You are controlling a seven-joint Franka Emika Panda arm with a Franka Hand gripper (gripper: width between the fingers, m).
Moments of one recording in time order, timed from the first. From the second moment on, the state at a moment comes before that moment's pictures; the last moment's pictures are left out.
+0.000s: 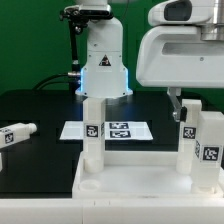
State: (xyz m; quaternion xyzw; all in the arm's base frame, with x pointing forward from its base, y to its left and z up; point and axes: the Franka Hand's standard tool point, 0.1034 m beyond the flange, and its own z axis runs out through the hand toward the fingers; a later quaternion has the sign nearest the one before) arm 0.639 0.109 0.128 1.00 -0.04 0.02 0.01
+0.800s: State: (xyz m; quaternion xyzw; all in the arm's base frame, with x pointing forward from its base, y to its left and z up) arm 0.644 0.111 0.128 0.99 -0.16 -0.03 0.01
